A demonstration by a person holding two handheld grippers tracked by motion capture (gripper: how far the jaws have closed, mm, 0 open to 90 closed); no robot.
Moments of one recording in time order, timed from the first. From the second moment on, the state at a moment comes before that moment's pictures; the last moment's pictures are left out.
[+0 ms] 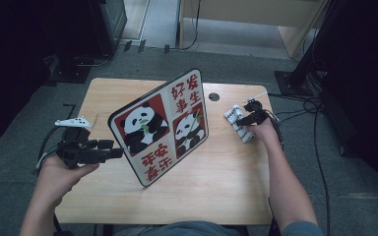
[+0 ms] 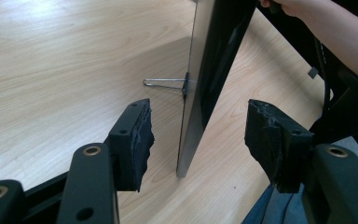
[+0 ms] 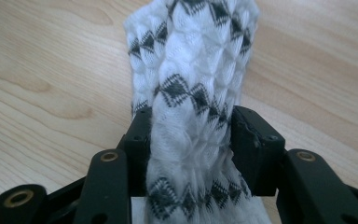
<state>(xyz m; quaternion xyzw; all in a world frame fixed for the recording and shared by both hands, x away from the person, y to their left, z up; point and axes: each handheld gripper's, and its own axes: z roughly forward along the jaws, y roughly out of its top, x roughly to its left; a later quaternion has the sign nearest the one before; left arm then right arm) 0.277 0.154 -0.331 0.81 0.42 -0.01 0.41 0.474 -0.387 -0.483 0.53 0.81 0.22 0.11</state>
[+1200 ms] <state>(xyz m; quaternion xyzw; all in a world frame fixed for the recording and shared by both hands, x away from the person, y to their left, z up) 0.279 0.138 -0.343 0.80 0.41 -0.01 0.44 0.463 -0.378 -0.460 0.53 0.80 0.27 0.04</state>
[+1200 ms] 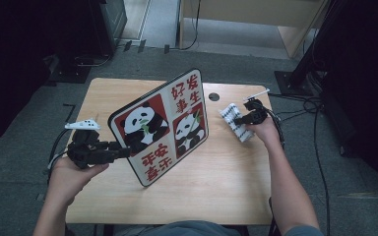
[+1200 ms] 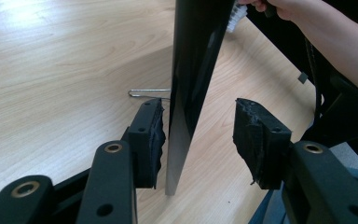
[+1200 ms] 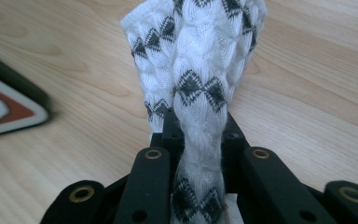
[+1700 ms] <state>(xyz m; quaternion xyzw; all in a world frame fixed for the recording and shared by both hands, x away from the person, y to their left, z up) 0.283 0.136 -0.348 0.80 0.40 -0.01 0.45 0.443 -0.360 -0.427 0.49 0.81 0.33 0.03</state>
